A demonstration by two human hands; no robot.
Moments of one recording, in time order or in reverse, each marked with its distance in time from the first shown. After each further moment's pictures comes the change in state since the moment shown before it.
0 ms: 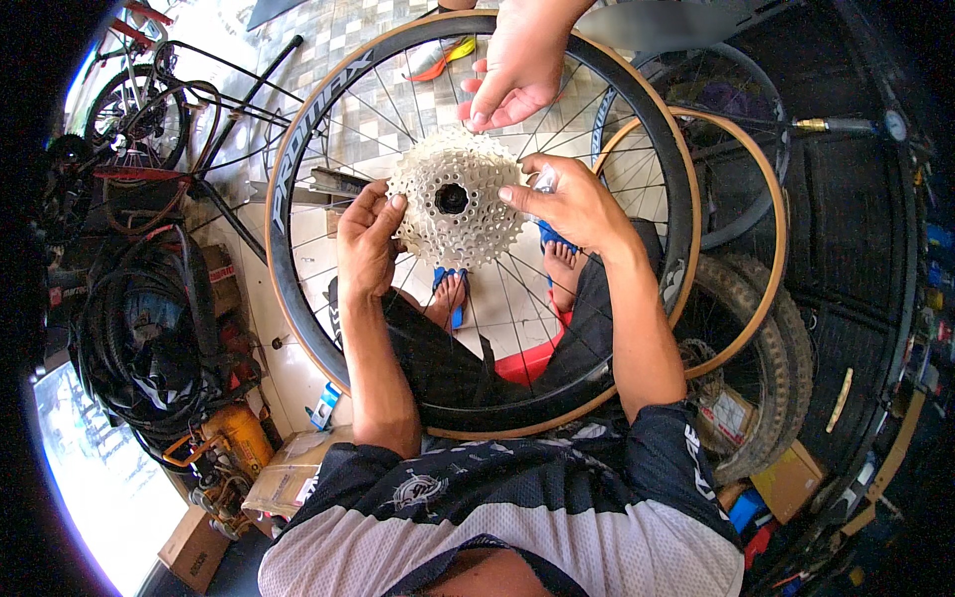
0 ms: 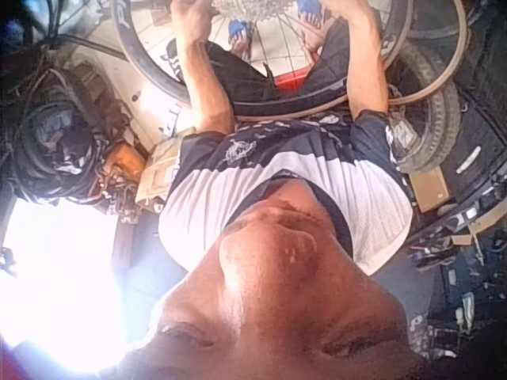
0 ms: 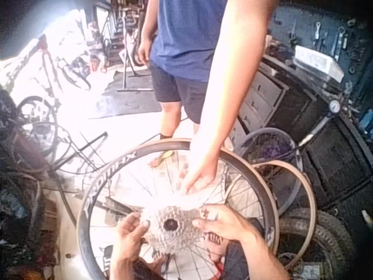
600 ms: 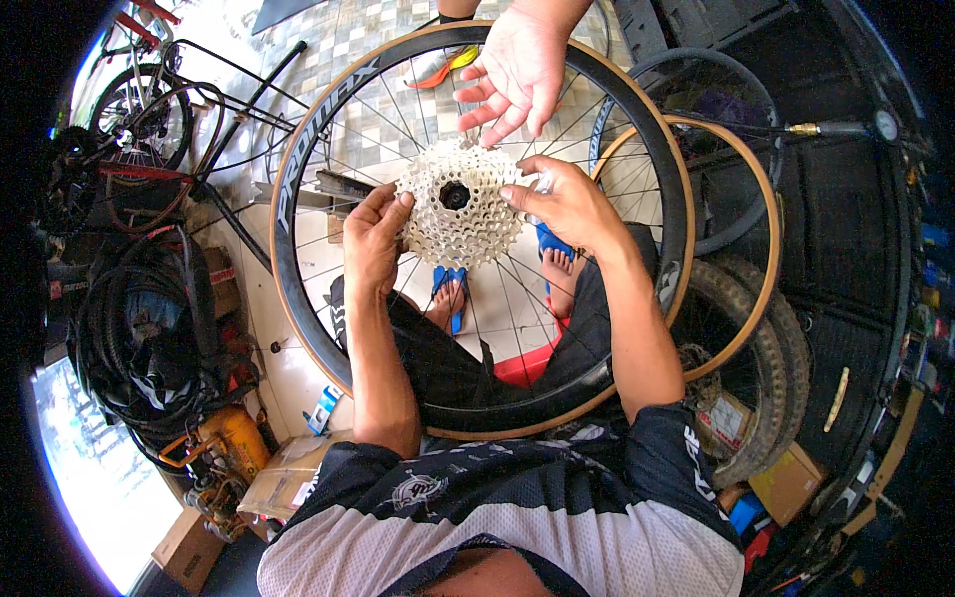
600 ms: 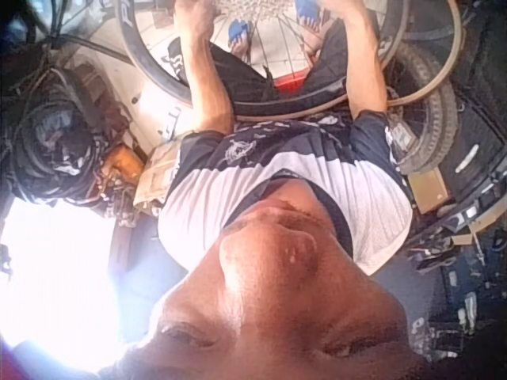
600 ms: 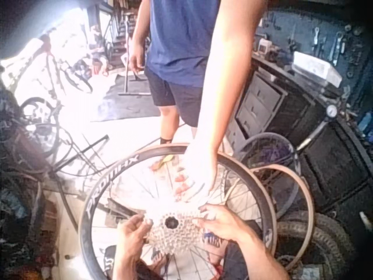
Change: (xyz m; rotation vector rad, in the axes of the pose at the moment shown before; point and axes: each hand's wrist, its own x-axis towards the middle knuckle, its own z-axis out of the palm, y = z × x) left_hand 0.001 0.002 0.011 0.054 0.097 -0.037; right_hand 0.003 0.011 0.004 -0.012 0.075 0.025
